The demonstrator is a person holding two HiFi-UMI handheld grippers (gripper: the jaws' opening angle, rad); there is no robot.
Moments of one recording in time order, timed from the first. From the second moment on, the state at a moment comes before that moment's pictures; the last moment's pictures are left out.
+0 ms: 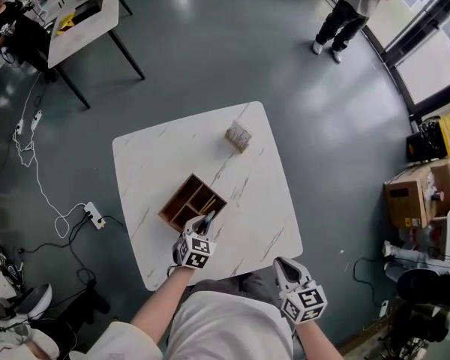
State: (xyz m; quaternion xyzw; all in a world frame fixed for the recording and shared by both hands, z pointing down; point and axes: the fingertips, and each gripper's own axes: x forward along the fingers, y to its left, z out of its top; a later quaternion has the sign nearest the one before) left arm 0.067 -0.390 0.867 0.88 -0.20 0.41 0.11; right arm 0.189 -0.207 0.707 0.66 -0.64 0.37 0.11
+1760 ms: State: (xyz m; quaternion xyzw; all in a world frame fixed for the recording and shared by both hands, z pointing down) left arm 0.002 -0.330 0.783 0.89 -0.29 0.32 0.13; right arm 0.172 -0.167 0.676 0.64 -0.70 0.30 0.11
